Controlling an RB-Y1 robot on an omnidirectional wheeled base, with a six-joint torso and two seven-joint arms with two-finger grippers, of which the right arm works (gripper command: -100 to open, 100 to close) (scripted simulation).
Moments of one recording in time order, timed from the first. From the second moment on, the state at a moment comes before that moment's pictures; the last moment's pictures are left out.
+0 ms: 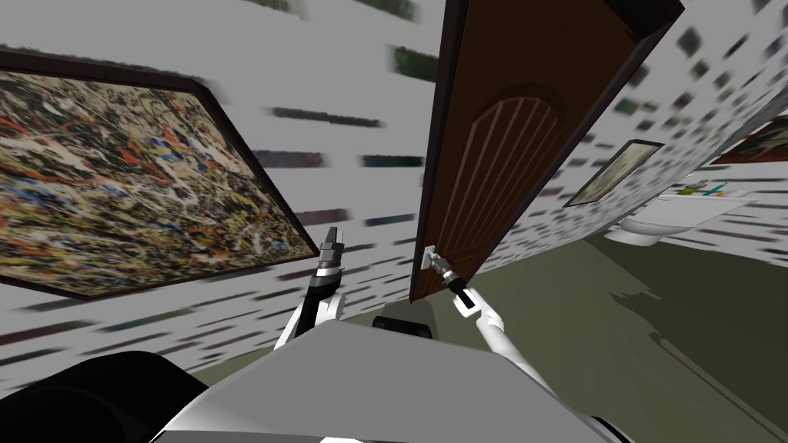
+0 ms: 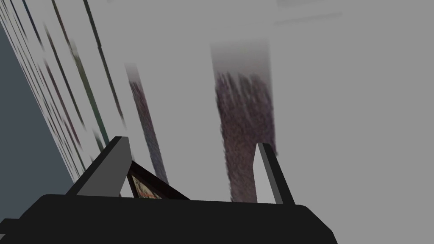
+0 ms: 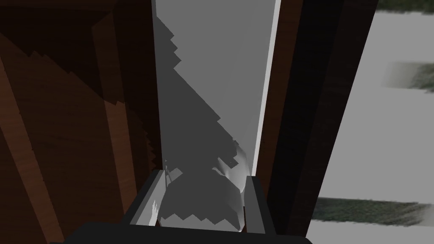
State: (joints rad) arm -0.10 -0.29 0.05 -1.11 0.56 -0.54 0.77
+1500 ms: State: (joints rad) arm -0.09 -0.31 0.04 -1.11 0.26 -0.52 0.47
